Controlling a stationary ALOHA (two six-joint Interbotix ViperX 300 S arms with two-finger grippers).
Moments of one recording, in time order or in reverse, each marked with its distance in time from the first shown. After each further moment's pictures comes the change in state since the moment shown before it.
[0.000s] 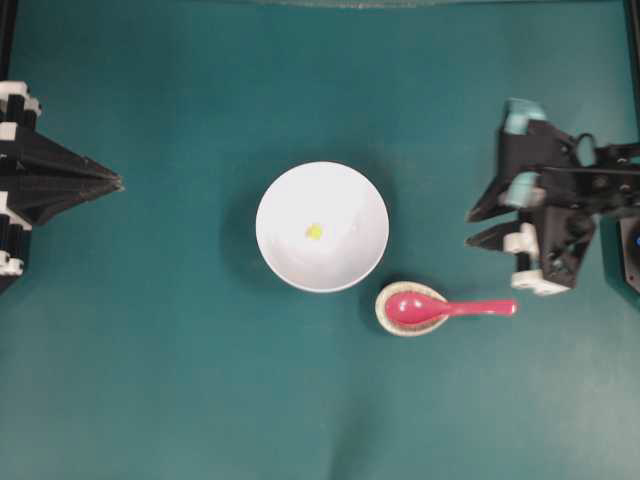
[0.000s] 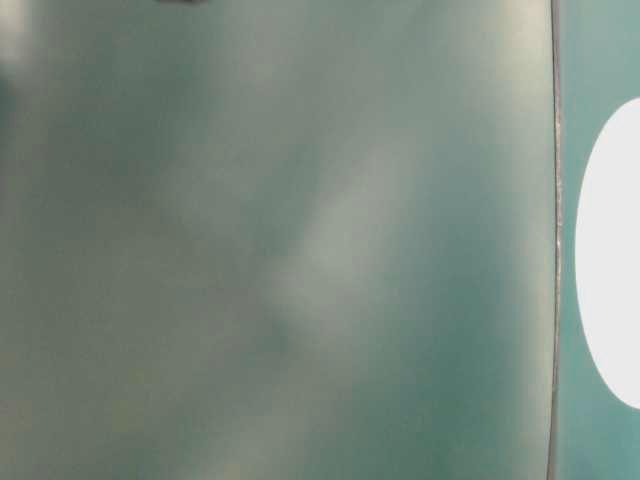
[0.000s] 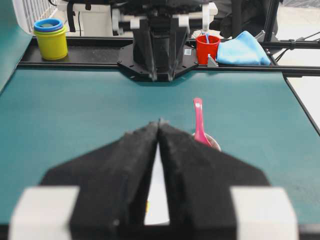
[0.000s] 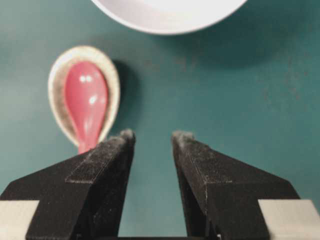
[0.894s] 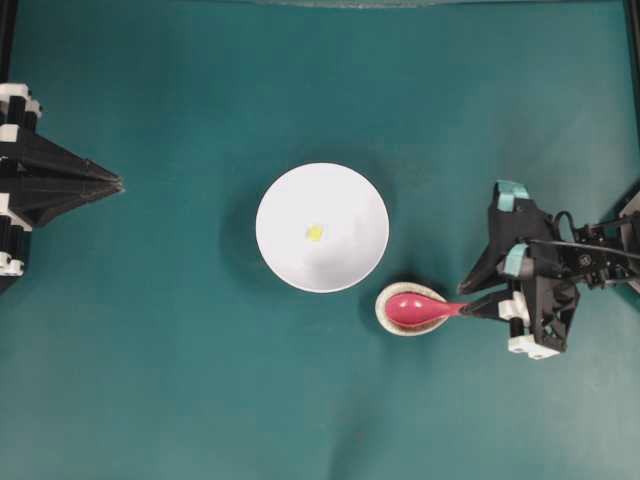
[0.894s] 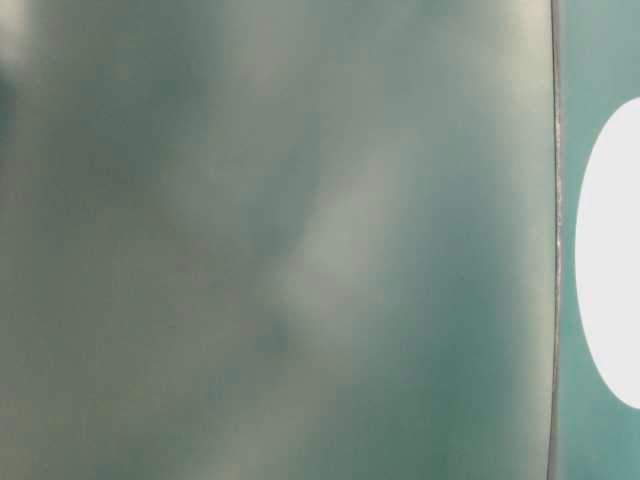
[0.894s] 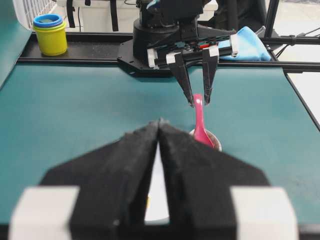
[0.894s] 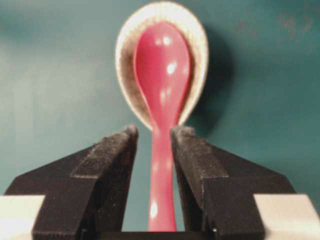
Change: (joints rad) left arm 0.000 0.000 0.000 0.000 0.014 0.000; right arm 0.218 0.112 0.229 0.028 -0.462 0.206
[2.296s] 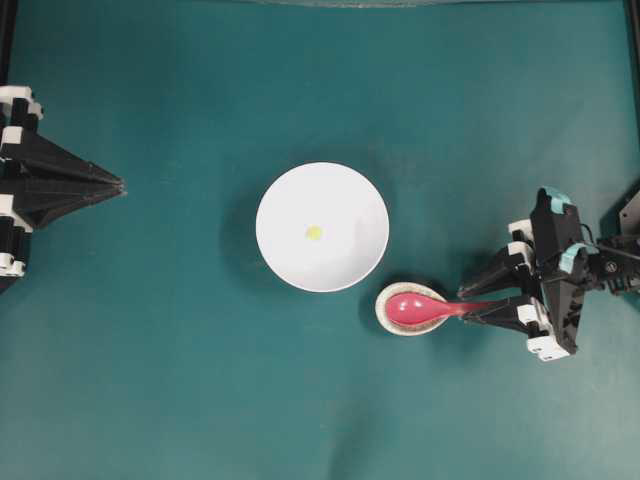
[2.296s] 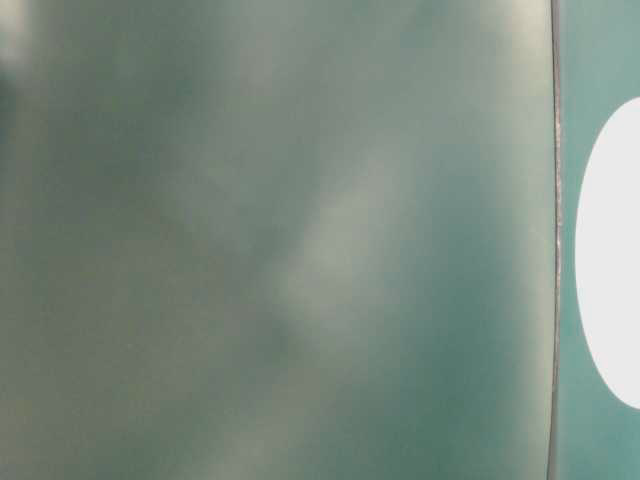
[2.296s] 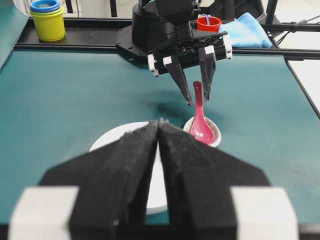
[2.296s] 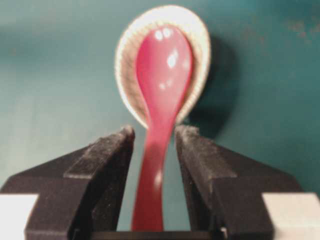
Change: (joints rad) left arm 0.000 0.002 0.000 0.002 0.038 -0.012; right arm 0.074 0.216 0.244 0.094 -0.755 -0.015
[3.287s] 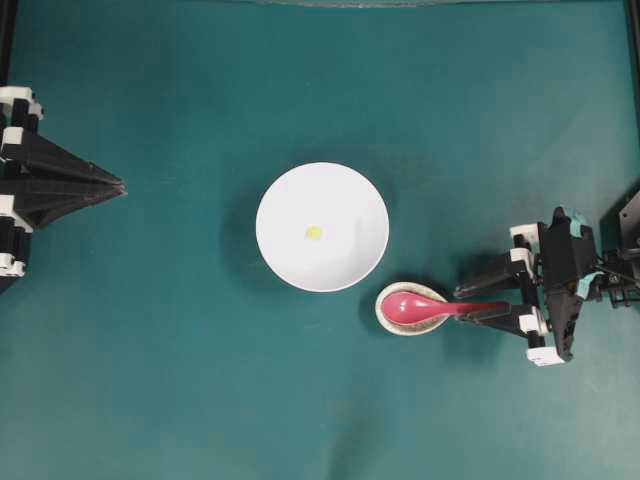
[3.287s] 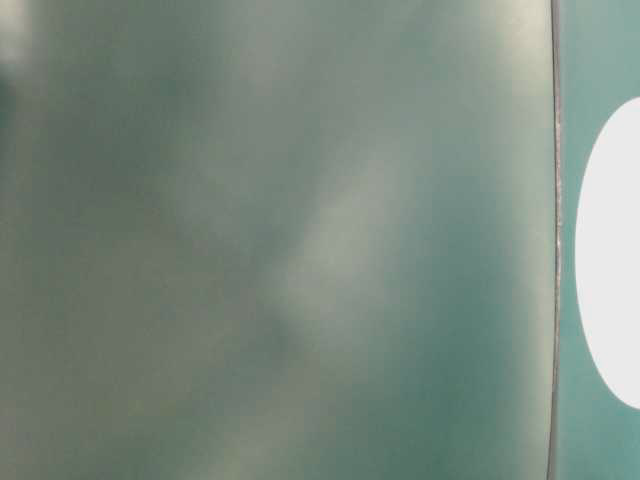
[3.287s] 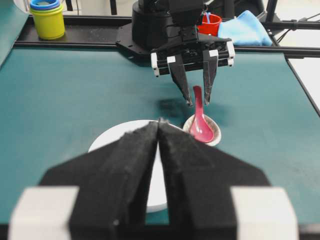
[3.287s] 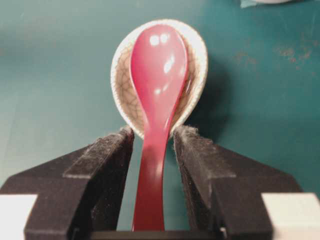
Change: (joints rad) left arm 0.000 -0.002 0.000 -0.002 0.005 0.000; right arm 0.132 0.143 0.014 0.213 -0.262 -0.186
